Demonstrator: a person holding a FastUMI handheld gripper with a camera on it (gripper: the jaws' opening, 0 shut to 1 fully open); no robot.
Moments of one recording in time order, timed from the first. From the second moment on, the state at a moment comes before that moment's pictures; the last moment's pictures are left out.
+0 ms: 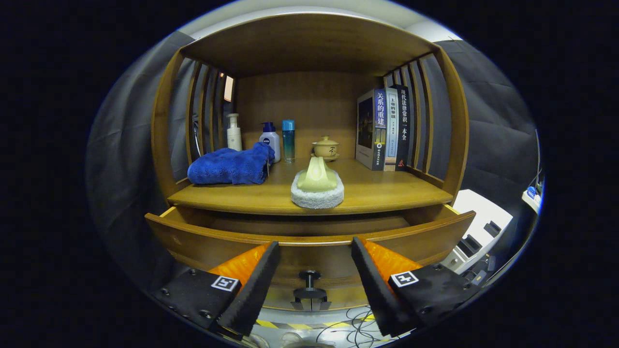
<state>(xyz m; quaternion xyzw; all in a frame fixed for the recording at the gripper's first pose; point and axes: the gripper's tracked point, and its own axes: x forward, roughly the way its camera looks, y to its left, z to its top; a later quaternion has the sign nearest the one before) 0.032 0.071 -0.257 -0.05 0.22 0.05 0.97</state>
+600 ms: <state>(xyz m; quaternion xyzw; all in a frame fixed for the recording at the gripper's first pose) 0.085 0.076 -0.264 -0.03 0.22 0.04 0.97</state>
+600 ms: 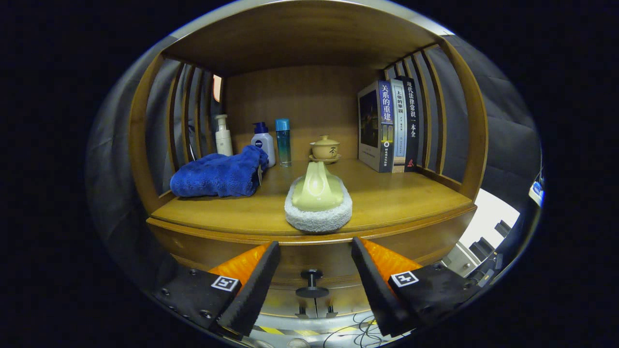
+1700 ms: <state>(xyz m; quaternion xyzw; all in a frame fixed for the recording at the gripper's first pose) 0.079 0.064 -0.068 0.00 0.15 0.04 0.99</state>
